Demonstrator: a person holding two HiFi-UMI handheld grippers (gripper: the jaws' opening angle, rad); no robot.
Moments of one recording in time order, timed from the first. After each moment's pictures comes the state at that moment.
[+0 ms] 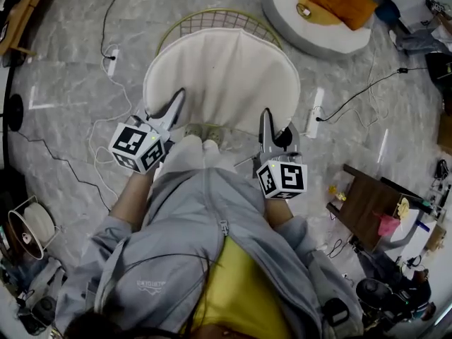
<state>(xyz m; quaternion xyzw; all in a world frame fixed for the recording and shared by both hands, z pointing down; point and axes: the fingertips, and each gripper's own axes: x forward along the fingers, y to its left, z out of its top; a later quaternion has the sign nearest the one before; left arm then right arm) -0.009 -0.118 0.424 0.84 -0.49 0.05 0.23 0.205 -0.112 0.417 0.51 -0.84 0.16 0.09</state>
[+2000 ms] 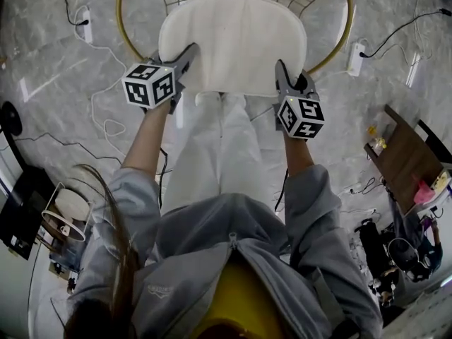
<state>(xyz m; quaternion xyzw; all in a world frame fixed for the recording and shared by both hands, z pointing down) -0.021 -0.181 0.817 0.79 -0.38 0.19 0.45 0.208 -0.153 0.793 0.51 -0.75 0.34 0.25</state>
